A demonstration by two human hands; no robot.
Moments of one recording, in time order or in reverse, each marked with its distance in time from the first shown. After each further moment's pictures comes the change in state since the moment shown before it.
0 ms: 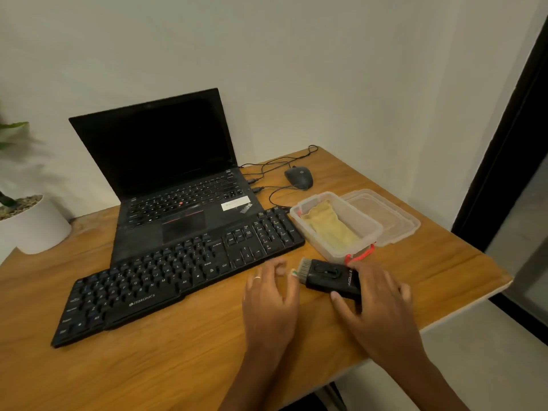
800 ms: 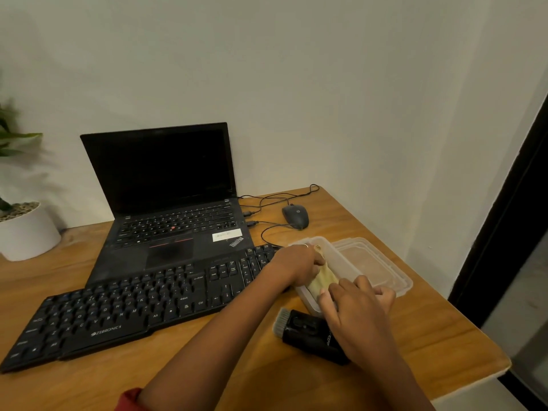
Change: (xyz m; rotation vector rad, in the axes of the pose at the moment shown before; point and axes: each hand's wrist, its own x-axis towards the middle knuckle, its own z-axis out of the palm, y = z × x) left_hand 0.157 0.063 0.053 0.595 -0.693 0.375; right_hand 0.080 0.011 0.002 -0.182 0.022 -0.155
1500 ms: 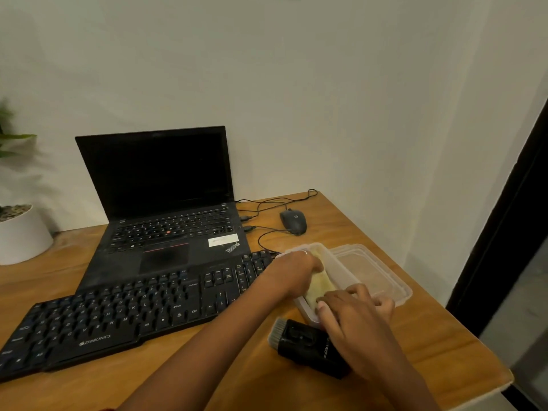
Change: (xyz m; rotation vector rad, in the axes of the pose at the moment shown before) left_hand -0.008 0.000 0.003 -0.058 0.100 0.038; right_hand 0.005 0.001 -0.030 0.092 -0.306 -0.043
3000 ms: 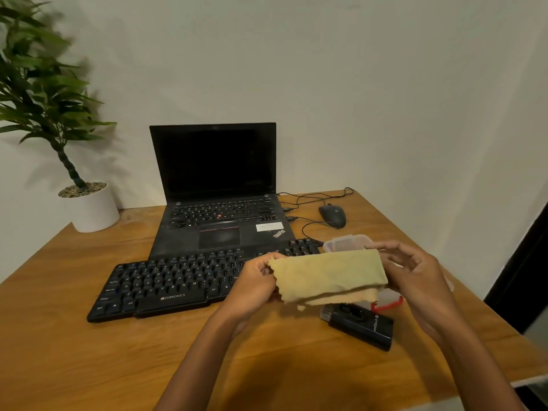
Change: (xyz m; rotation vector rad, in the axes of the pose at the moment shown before) left_hand -0.177 -0.026 -0.030 -1.320 0.364 -0.392; right_hand 0.005 -0.031 -0.043 1.158 0.142 0.099
